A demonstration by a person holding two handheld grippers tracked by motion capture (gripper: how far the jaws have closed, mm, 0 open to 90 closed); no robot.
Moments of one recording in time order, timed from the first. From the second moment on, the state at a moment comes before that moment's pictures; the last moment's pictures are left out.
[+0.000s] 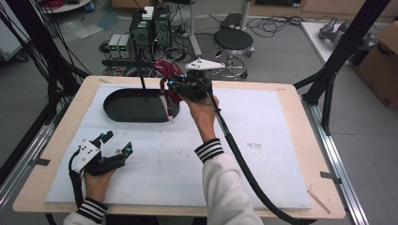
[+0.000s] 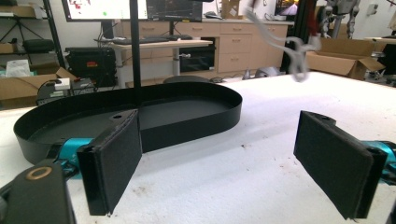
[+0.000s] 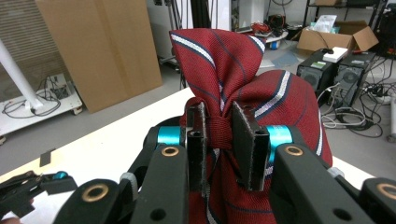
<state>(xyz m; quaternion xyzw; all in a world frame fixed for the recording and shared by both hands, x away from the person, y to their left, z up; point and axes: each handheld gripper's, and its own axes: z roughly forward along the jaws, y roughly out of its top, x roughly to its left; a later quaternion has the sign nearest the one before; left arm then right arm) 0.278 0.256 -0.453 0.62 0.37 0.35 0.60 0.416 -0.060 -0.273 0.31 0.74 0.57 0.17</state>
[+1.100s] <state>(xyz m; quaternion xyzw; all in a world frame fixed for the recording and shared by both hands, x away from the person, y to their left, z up) 0.279 0.256 -0.453 0.62 0.37 0.35 0.60 0.489 -0.033 -0.271 0.34 0.74 0.54 0.21</state>
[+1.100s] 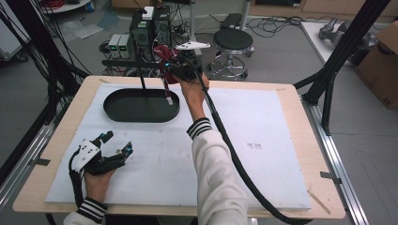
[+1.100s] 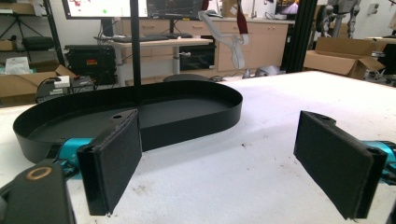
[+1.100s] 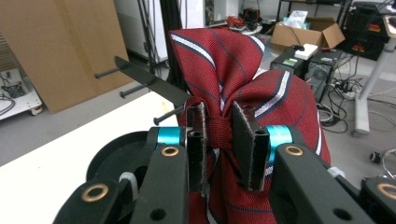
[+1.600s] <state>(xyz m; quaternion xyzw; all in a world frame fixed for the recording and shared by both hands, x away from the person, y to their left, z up) 0.279 0.256 -0.453 0.62 0.37 0.35 0.60 0.505 -0.036 -0.287 0.36 0.74 0.53 0.21</state>
